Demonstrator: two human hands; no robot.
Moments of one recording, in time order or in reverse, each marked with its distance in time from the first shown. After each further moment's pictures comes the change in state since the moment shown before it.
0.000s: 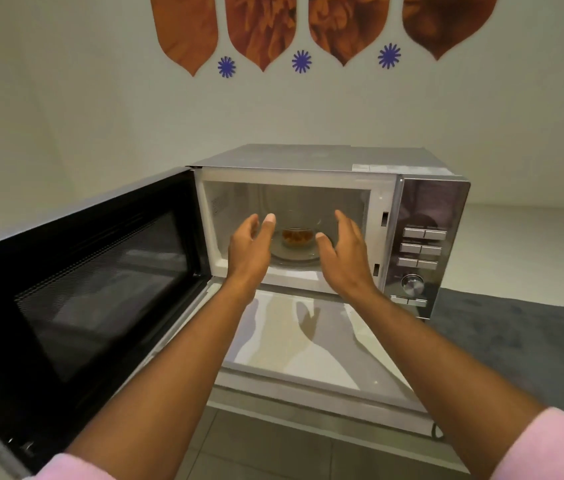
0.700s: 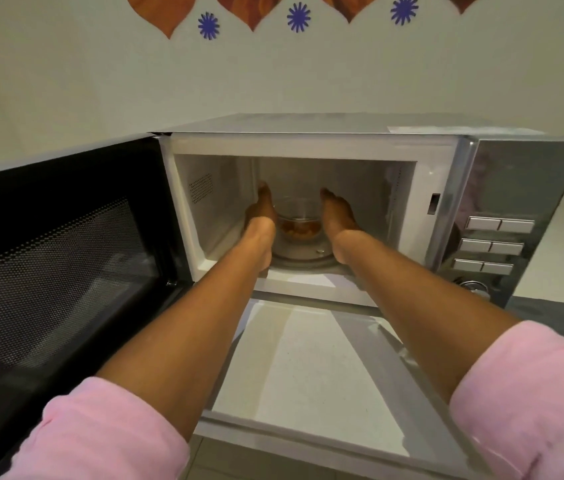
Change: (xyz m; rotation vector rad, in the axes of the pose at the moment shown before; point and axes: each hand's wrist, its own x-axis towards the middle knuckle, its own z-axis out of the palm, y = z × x) left_hand 0.139 -0.056 0.063 -0.306 -0.057 -0.365; right_hand 0.134 0.040 0.079 0.363 -0.029 0.524
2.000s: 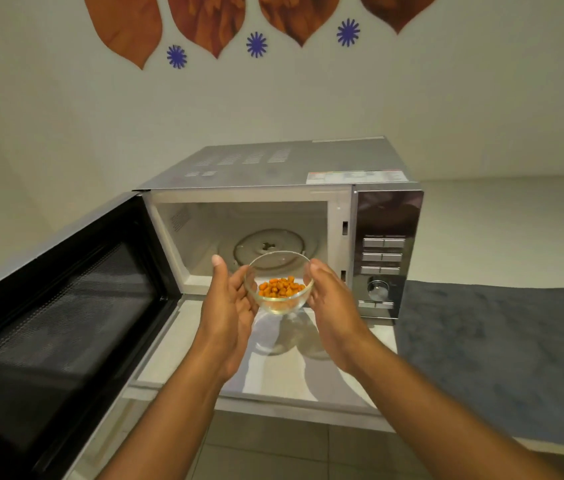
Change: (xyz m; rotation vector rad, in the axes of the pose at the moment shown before) left_hand -0.223 0.015 -0.028 -0.162 -0.162 0.001; right_hand -0.184 0.025 -0.099 0.366 -0.208 0.059
